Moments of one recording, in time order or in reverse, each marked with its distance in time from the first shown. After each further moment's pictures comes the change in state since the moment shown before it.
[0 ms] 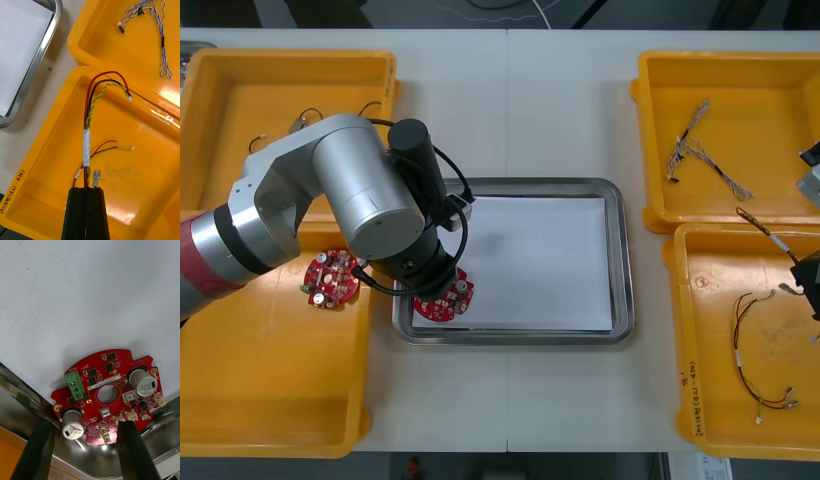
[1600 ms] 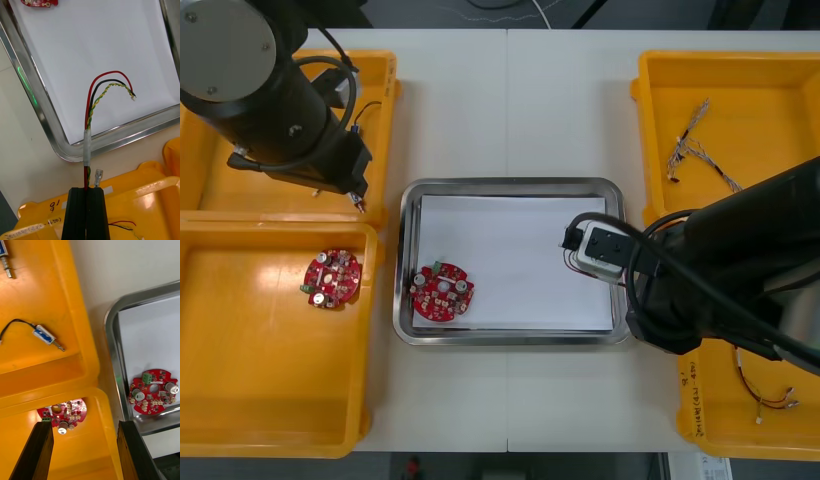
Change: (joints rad) right arm -0.430 0.025 0.815 0.018 0.209 0.000 0.122; left arm -0.002 0.059 0.550 -0.029 0.053 0.329 0.060
